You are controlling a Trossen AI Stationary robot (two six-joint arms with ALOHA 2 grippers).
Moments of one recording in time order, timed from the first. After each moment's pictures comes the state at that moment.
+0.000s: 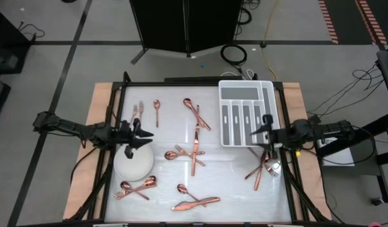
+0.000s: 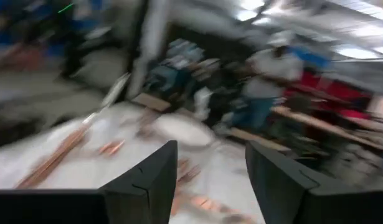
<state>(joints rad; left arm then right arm) -0.21 0.32 0.00 0.40 -0.17 -0.27 0.16 0.01 0.10 0.03 0.04 -0.28</state>
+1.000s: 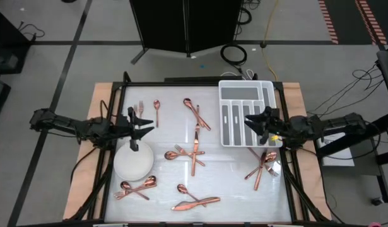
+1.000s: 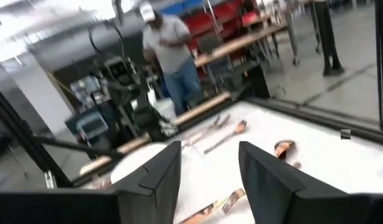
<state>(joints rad) -0.21 0.48 0.27 0.26 -0.38 -0.01 0.16 0.41 0.32 0.07 0.47 0.46</state>
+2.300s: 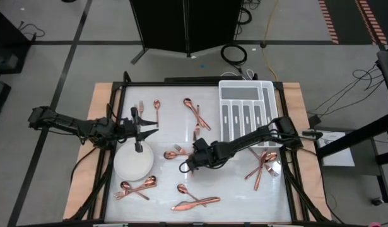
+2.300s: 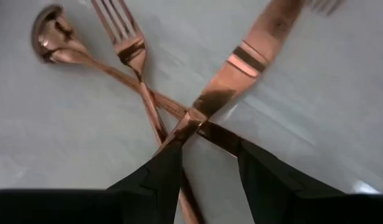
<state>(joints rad) -0.21 0.57 0.30 0.28 -0.37 0.17 0.24 2.08 1.40 -0.49 0.35 1.22</state>
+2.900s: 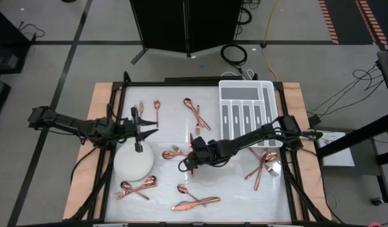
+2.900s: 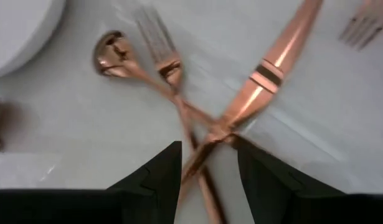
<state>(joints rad) -0.21 0.57 0.30 0.28 -0.37 0.16 0.25 2.02 1.40 -0.41 0.34 1.16</state>
